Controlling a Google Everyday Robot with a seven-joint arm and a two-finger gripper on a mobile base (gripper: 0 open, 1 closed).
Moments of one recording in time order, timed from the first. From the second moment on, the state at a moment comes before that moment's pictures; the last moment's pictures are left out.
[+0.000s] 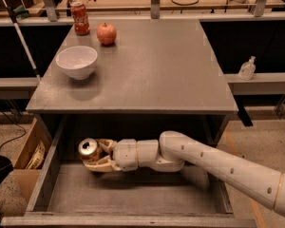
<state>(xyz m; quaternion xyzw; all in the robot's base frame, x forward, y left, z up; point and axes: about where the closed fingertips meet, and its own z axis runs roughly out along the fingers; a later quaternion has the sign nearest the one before) 0.473 0.155 0.669 -0.55 0.48 0.47 0.50</state>
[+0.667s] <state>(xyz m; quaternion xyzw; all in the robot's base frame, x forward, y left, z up) 0.470 0.159 0.670 -0.55 0.47 0.47 0.50</state>
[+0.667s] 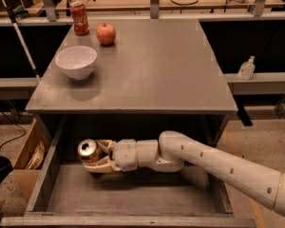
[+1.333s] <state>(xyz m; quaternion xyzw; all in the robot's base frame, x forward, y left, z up) 0.468 0.162 0.670 -0.55 0.47 0.48 0.50</state>
